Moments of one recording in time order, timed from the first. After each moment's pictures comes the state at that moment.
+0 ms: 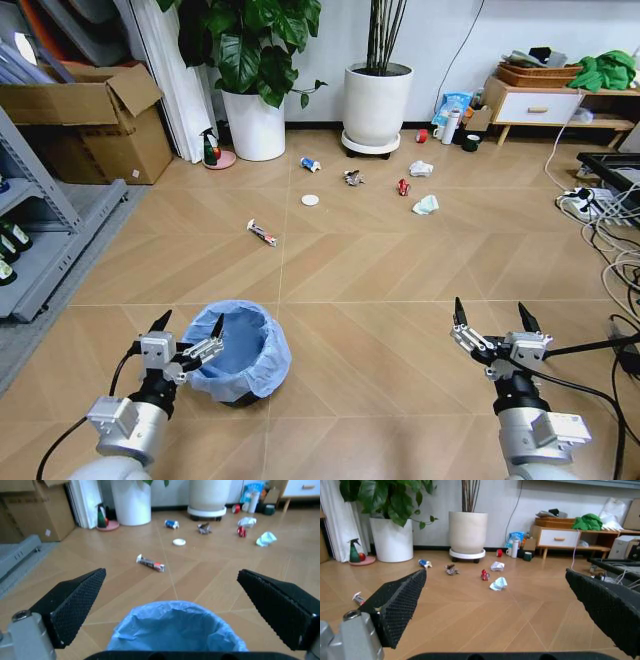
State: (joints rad) left arm 1.65 -1.24 -0.68 -2.26 -0.32 0.23 0.05; right arm -1.77 1.58 0.69 2.33 0.04 0.04 0.00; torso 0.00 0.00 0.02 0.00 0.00
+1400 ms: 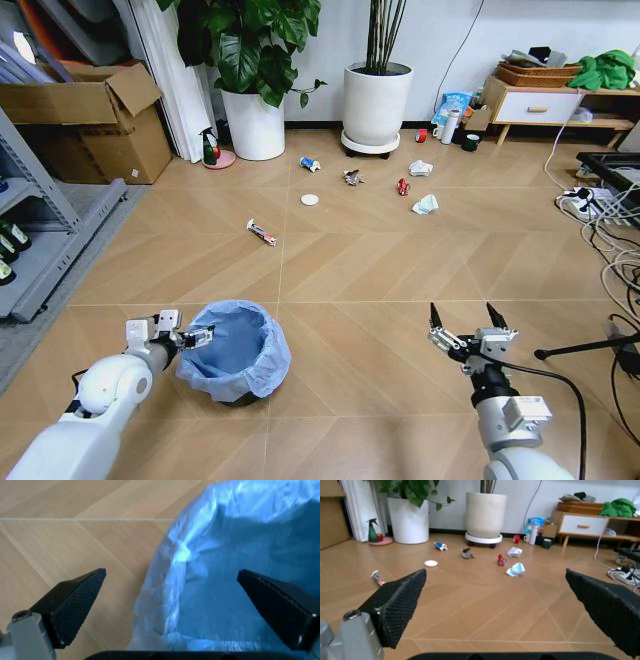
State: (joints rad) left arm 1.19 -0.93 -0.45 -1.74 -0.73 0.65 -0.12; right arm -1.70 1.52 0.63 2.22 0.03 -0.01 -0.01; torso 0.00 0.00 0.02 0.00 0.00
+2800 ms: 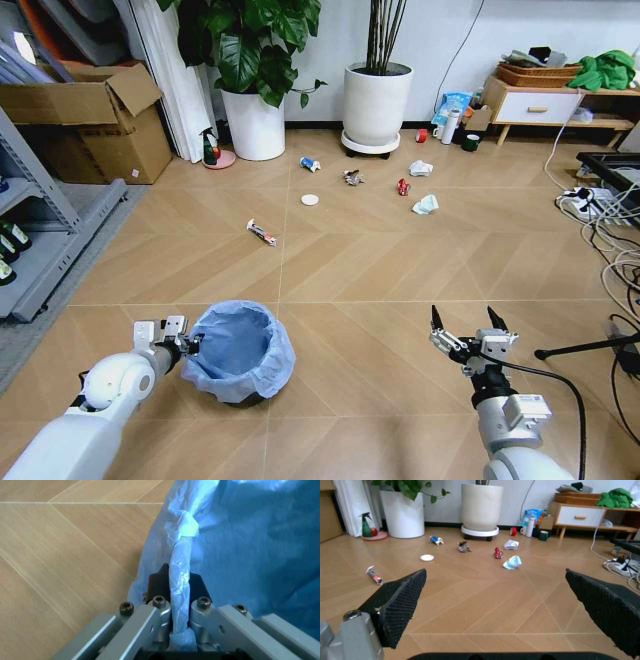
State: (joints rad) left arm 1.17 -0.91 -0.40 -1.71 -0.77 0.65 -0.09; right arm -1.69 1.51 0.64 2.25 0.05 -0.09 0.01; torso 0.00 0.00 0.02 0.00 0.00
